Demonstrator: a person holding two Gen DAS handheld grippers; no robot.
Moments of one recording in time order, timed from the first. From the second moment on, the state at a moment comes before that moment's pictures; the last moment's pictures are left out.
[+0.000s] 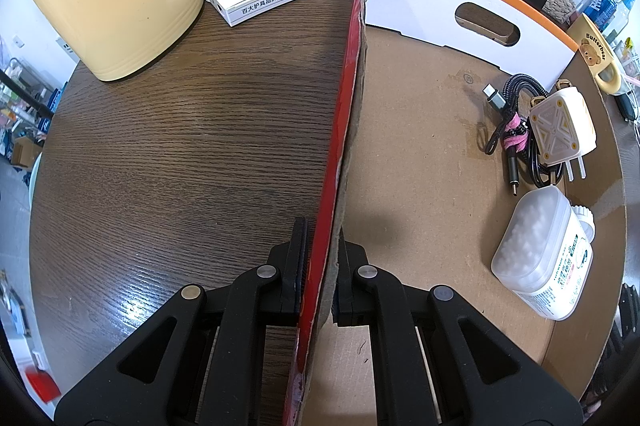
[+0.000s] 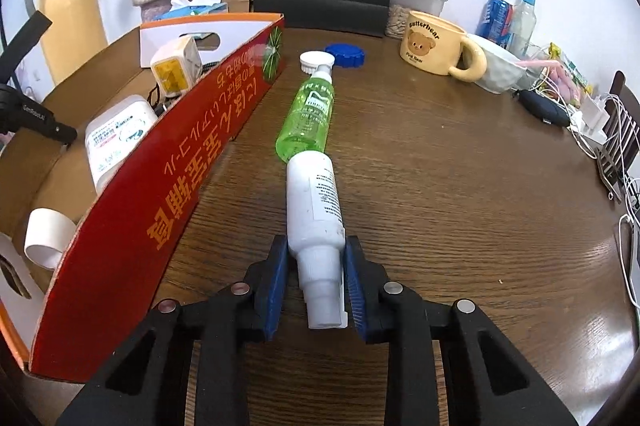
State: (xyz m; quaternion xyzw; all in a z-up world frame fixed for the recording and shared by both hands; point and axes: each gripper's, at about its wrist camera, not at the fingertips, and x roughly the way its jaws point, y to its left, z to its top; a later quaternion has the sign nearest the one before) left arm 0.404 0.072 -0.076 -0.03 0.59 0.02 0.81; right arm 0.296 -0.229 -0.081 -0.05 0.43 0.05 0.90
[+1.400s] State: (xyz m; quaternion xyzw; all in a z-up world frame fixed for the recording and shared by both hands) left arm 0.404 0.072 -0.076 -0.03 0.59 0.02 0.81; right arm 0.327 -0.193 0.019 -0.10 0.28 0.07 0.95
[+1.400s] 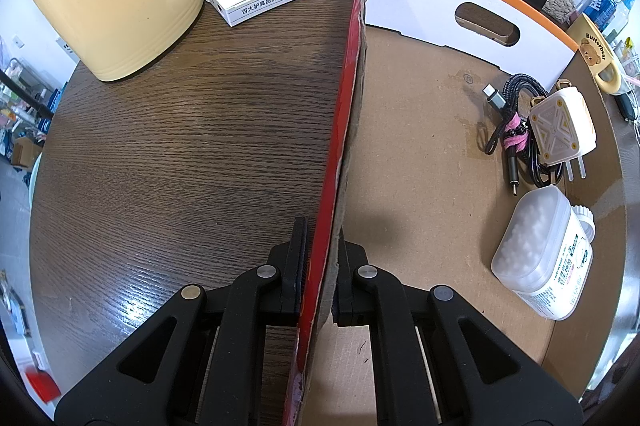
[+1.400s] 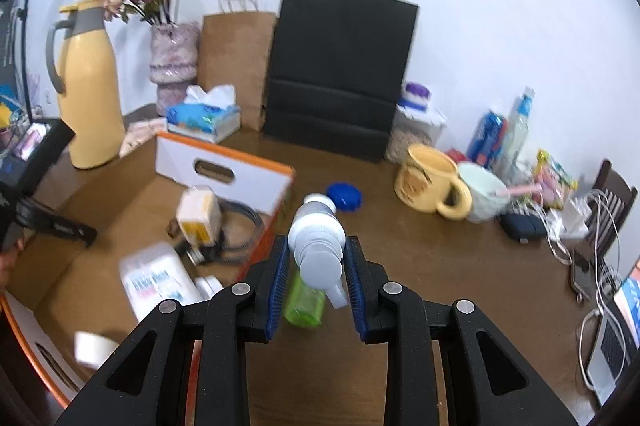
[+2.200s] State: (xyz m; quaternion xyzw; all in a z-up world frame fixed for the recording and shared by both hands) left arm 0.404 0.072 -0.076 -0.03 0.59 0.02 0.81; right arm 0.373 -0.094 -0.005 -0.15 0.31 0.18 0.92
